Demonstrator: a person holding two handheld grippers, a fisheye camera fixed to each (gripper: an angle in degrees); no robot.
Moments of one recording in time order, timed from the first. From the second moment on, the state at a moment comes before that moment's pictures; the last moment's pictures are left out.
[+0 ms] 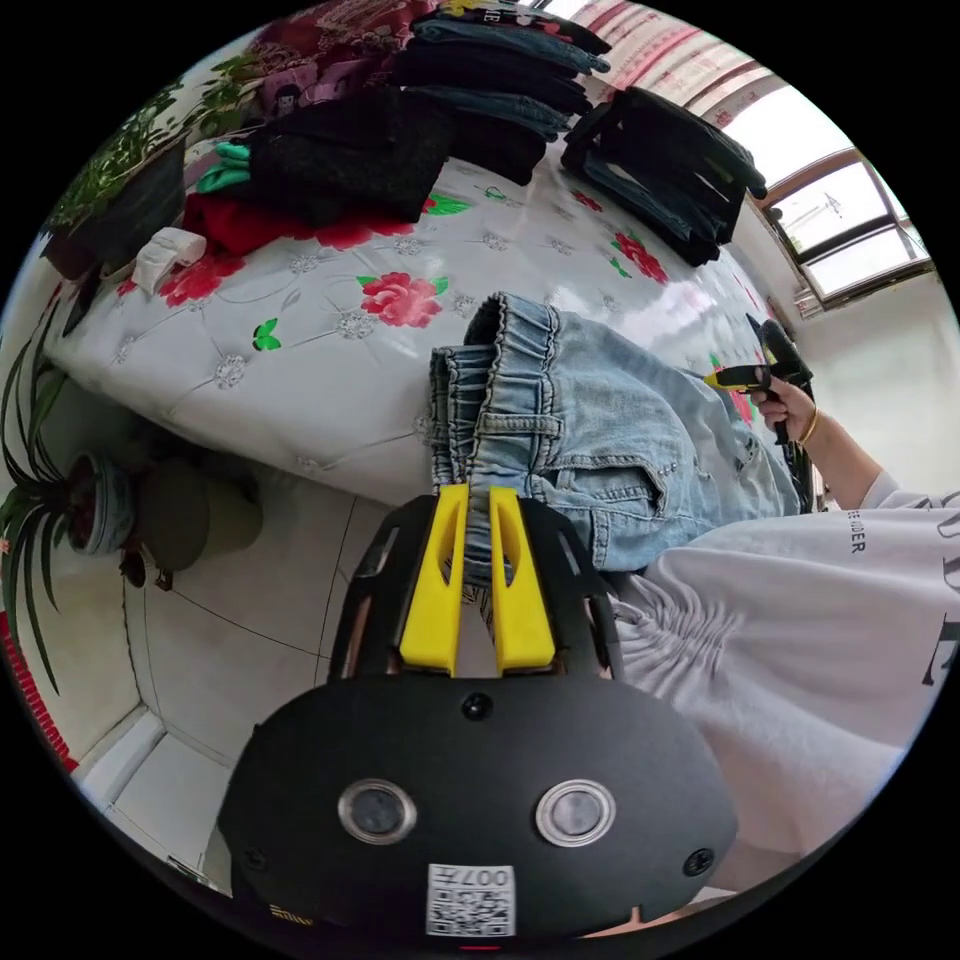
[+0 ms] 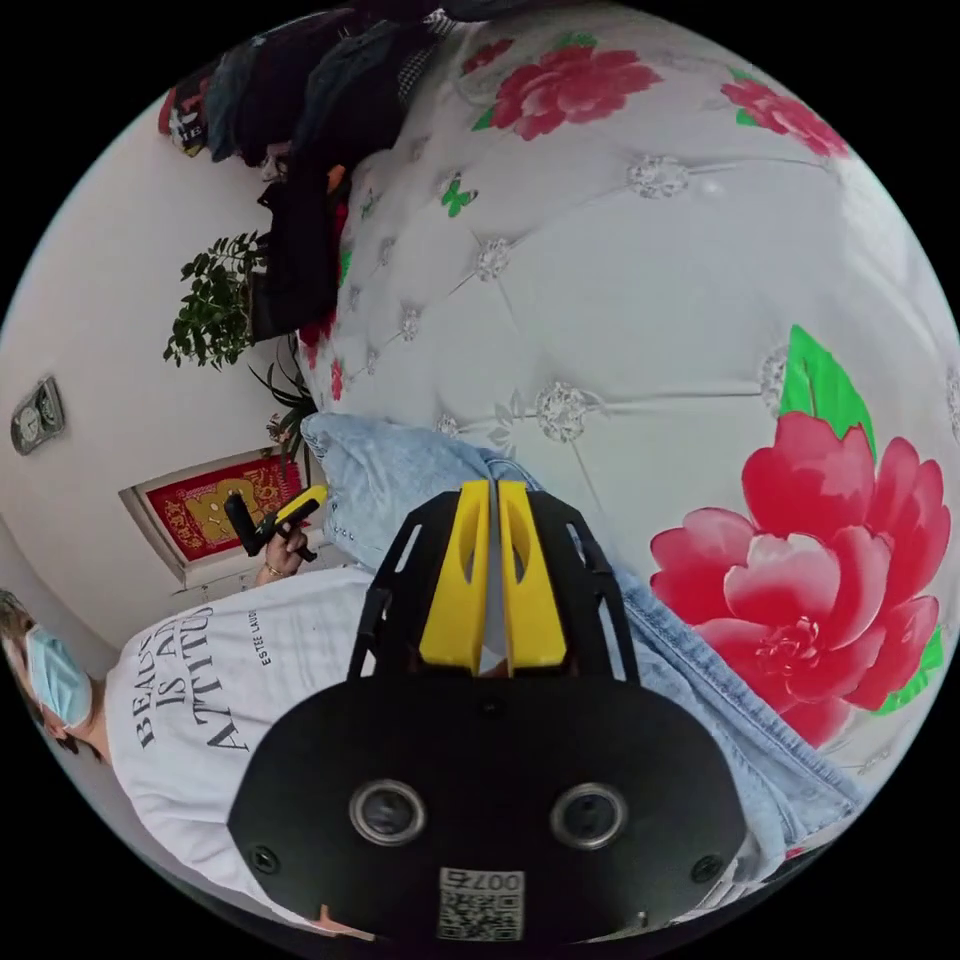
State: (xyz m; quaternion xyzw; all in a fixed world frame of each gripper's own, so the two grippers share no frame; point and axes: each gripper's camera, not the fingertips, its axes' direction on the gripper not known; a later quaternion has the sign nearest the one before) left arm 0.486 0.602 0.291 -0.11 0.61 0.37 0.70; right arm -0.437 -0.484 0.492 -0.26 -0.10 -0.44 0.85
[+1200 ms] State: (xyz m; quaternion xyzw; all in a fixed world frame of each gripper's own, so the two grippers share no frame) left arm 0.512 0.690 0.283 -0.11 0.57 0.40 0.71; right arm -0.043 -0.376 0.323 0.24 -0.21 0.02 0.95
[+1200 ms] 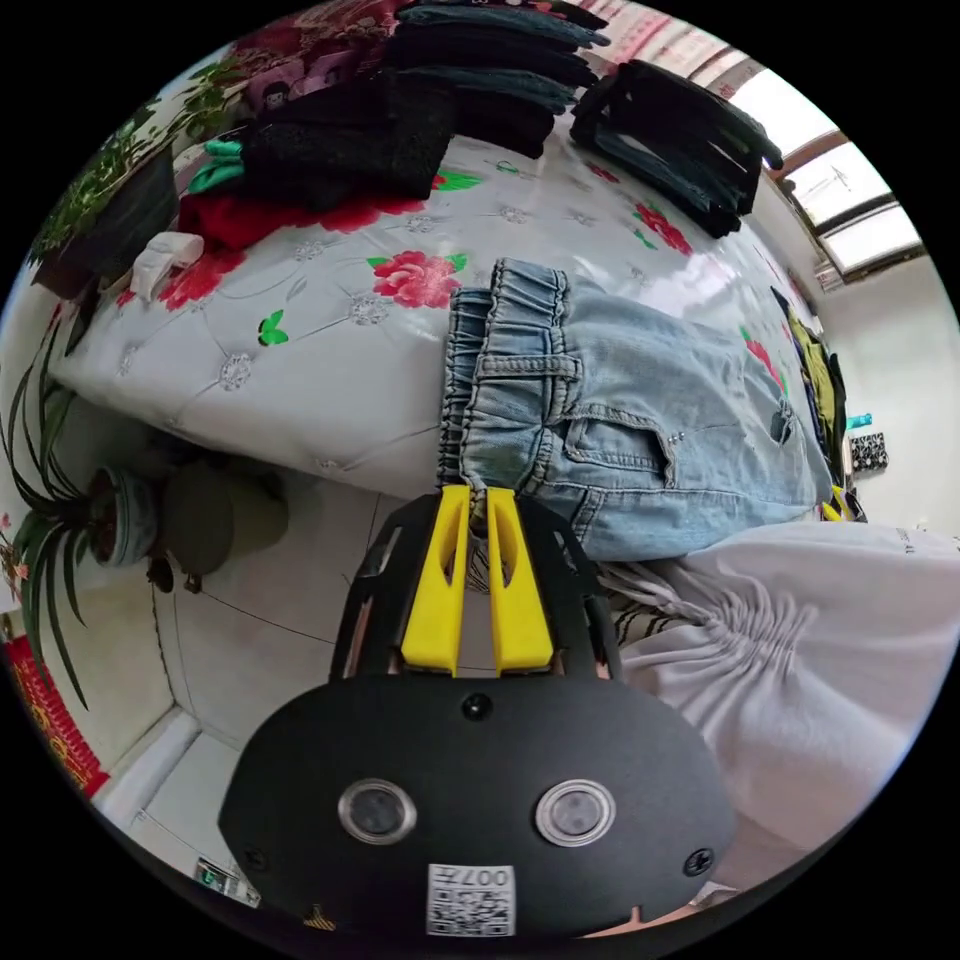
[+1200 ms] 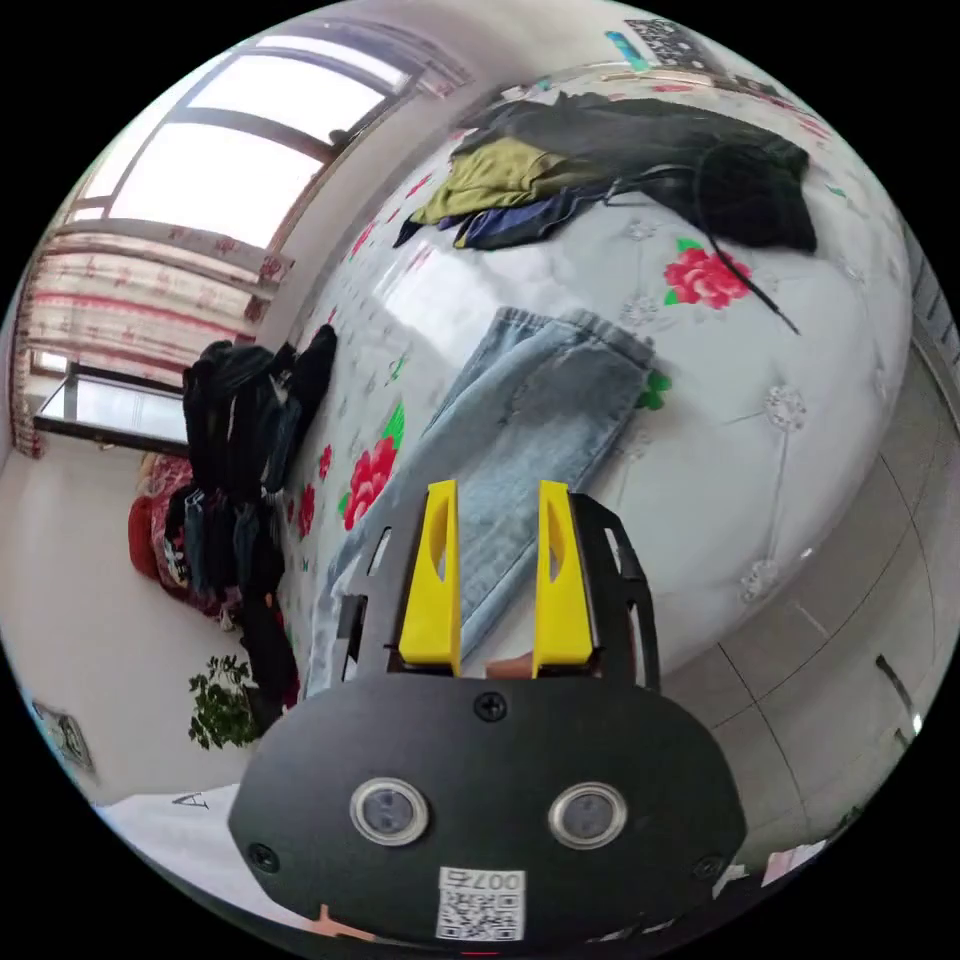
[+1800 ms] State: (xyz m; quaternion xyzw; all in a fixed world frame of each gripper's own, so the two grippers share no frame) left arm 0.531 0.731 0.256 -0.08 0.53 0.44 0.72; right arm -0.011 -0.390 0.325 0.23 -0.18 0.08 0.95
